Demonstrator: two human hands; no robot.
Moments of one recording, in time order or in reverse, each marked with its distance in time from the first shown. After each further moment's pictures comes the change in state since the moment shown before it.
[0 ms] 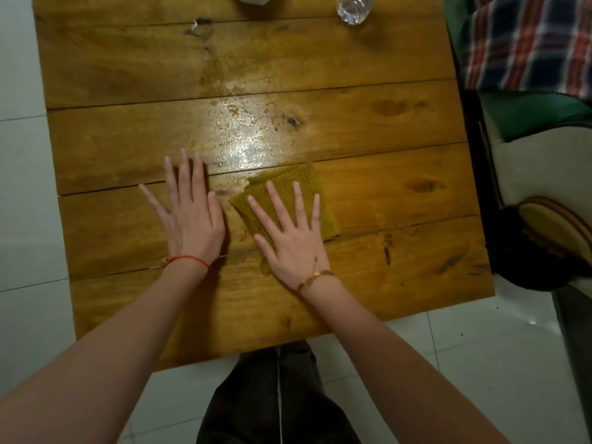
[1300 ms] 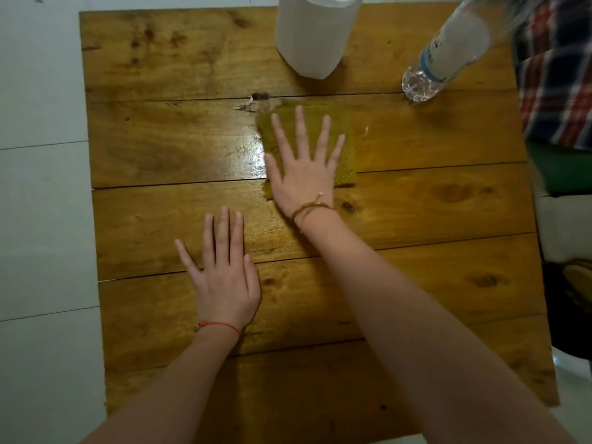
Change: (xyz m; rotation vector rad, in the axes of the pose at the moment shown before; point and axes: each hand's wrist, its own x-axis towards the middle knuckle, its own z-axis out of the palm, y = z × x) left_hand 0.056 -0.019 -0.004 0.117 -0.084 -0.001; right_hand 0.252 -0.005 -0.062 0.048 0.178 0.217
